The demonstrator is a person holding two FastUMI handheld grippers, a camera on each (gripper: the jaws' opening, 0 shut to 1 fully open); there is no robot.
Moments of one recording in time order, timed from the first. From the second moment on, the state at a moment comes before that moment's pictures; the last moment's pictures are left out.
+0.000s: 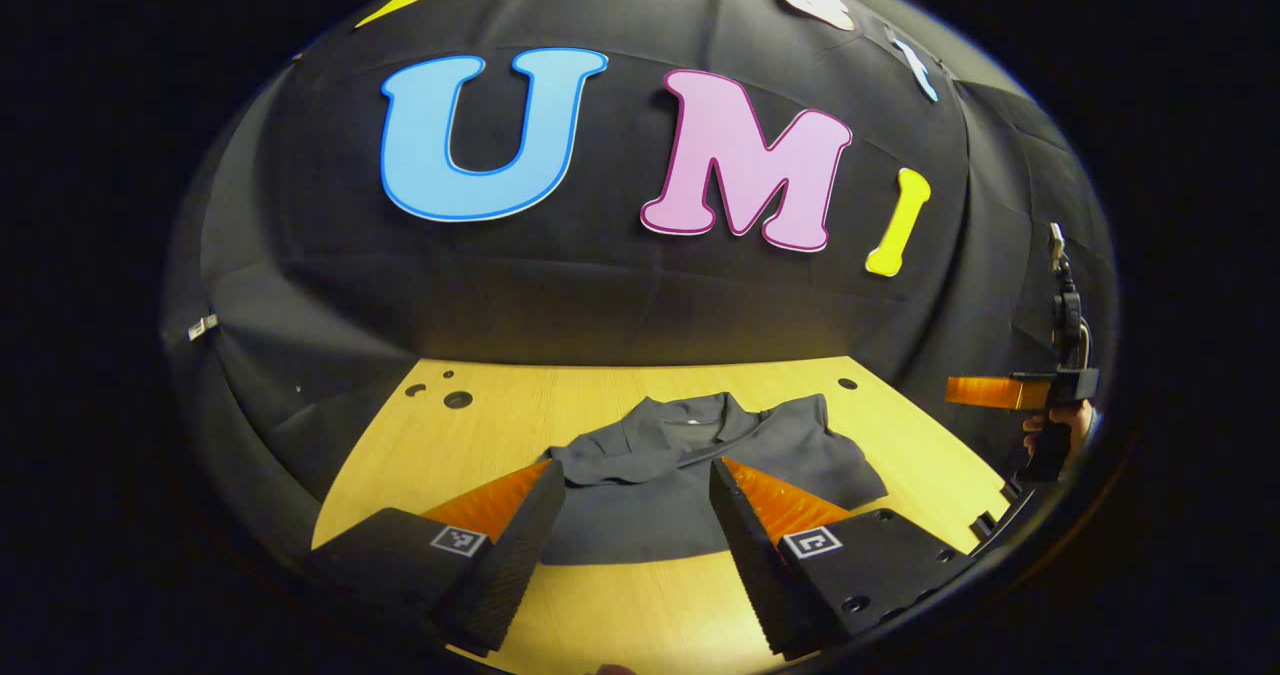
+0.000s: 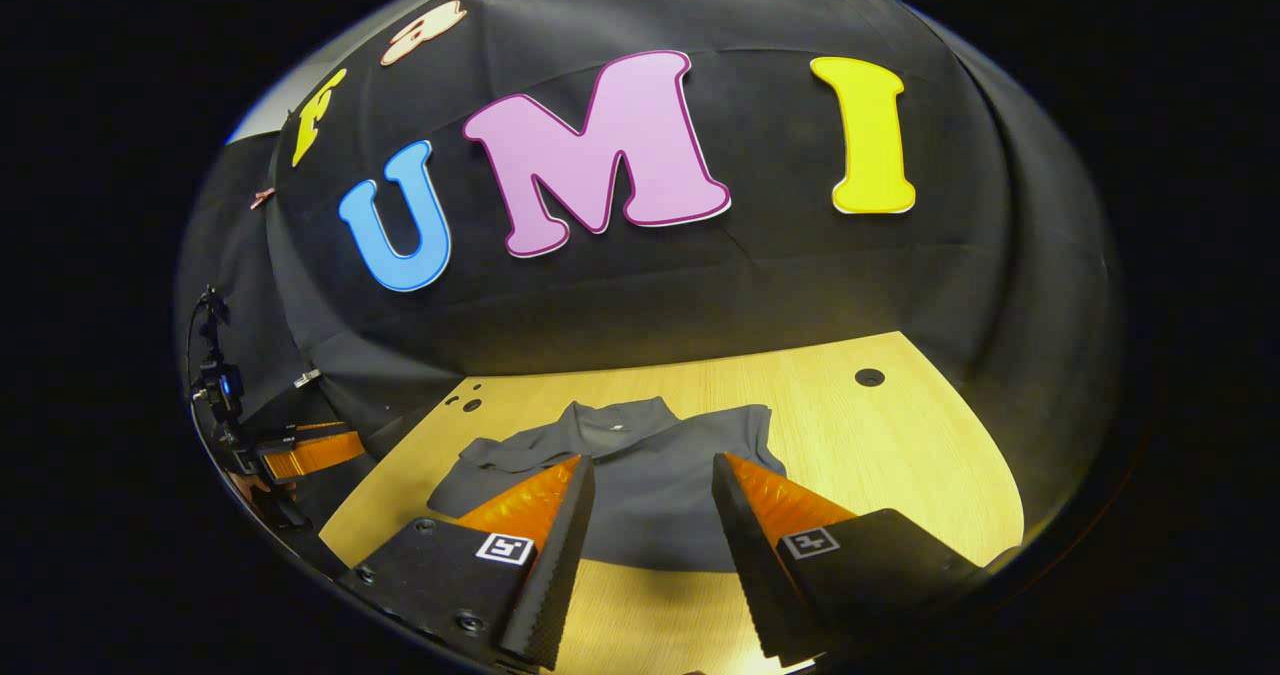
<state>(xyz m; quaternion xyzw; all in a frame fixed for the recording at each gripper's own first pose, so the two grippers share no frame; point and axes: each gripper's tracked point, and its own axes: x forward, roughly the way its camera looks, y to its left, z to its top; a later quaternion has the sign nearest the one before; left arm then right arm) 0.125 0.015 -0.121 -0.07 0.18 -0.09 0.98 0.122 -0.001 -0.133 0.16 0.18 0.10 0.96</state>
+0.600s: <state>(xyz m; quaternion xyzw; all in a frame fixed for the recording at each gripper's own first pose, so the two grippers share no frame) 0.048 0.017 -0.138 -0.10 0.22 -0.04 0.97 0.055 0.011 -0.170 0.17 0.22 0.12 0.95</state>
